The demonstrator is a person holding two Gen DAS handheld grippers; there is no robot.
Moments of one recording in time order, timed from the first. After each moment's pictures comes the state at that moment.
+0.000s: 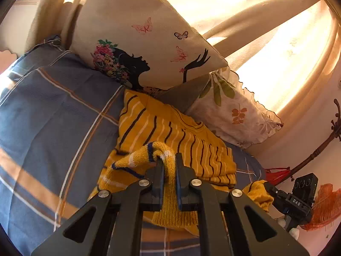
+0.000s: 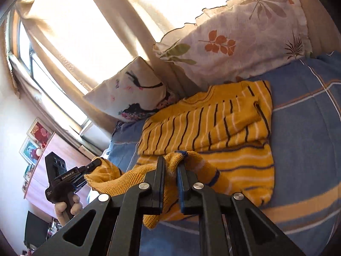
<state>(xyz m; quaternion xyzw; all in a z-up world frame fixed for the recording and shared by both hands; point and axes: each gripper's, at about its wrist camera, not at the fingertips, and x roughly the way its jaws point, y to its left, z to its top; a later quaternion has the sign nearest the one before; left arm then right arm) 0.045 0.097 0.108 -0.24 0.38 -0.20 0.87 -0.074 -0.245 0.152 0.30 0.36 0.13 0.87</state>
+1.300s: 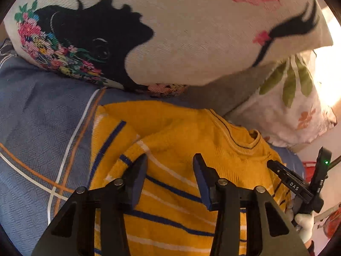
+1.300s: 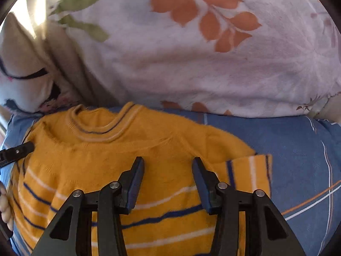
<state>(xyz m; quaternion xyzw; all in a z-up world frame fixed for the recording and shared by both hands) 0.235 0.063 0.039 -0.17 0.46 -0.16 0.85 0.154 -0.263 0.049 0.08 0.46 -0.06 0.88</state>
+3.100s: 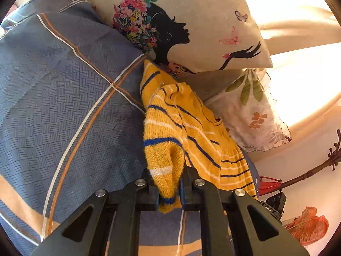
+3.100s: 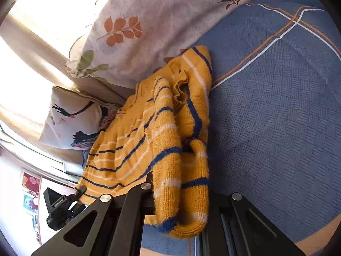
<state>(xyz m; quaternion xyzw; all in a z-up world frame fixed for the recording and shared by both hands) 0.084 0.137 0.050 -0.33 0.44 -0.19 0.81 -0.036 -0.309 0.043 0.42 0.40 0.03 0.81</state>
